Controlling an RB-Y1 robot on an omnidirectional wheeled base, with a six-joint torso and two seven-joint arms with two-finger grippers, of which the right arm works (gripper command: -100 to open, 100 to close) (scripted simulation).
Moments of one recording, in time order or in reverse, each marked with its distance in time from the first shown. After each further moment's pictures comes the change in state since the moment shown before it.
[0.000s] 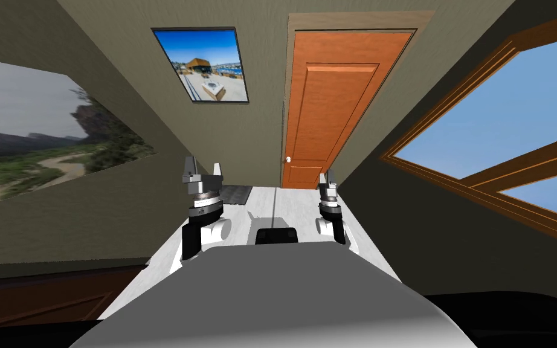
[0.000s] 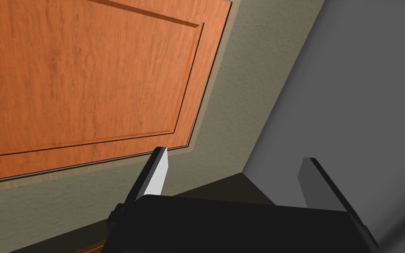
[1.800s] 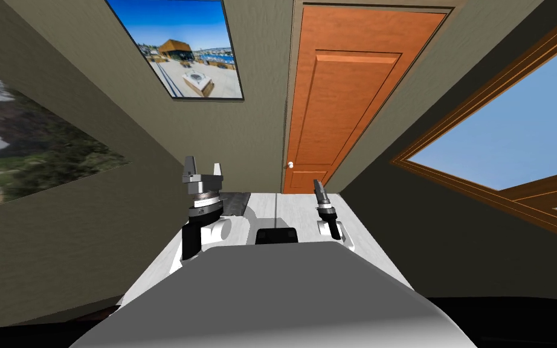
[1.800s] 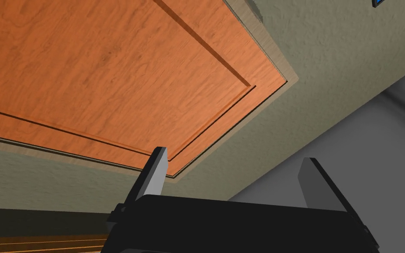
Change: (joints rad) arm -0.080 -0.046 -0.084 0.318 0.141 -0.065 0.286
